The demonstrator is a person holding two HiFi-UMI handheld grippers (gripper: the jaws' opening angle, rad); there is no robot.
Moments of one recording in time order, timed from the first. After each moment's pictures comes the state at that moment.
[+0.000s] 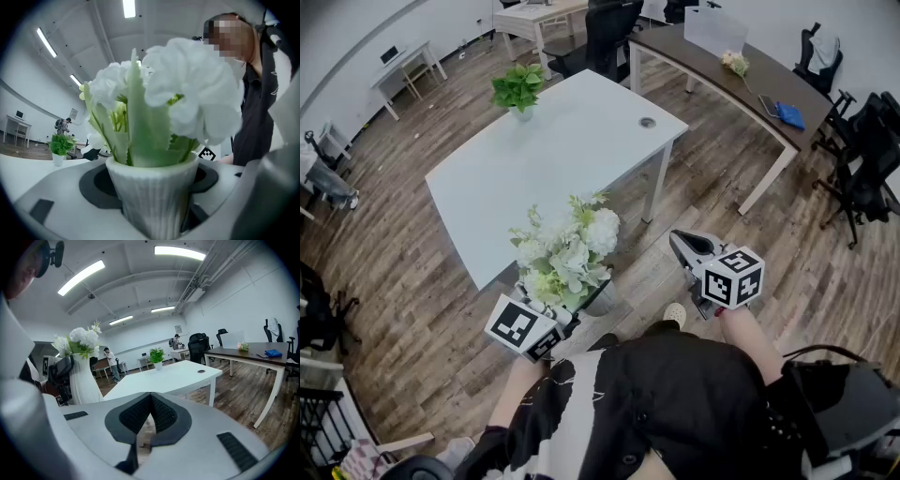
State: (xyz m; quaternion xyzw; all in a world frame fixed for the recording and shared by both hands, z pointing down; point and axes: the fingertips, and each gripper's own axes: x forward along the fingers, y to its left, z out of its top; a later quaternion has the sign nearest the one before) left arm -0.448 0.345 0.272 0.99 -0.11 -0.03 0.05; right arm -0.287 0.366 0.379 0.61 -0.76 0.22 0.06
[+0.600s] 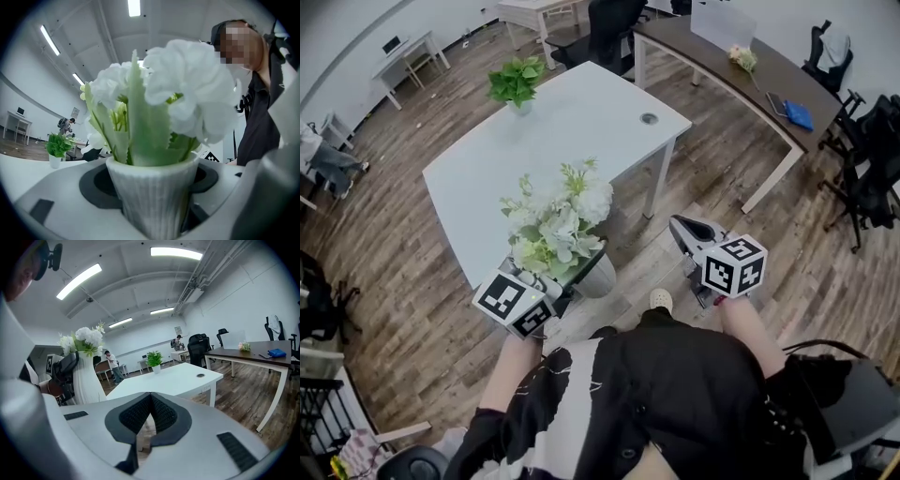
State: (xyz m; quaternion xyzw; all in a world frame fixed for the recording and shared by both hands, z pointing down) left arm -0.410 0.299 0.257 0.99 -0.12 -0.04 0.05; right arm -0.250 0.337 0.369 0.61 -0.76 0.22 0.04
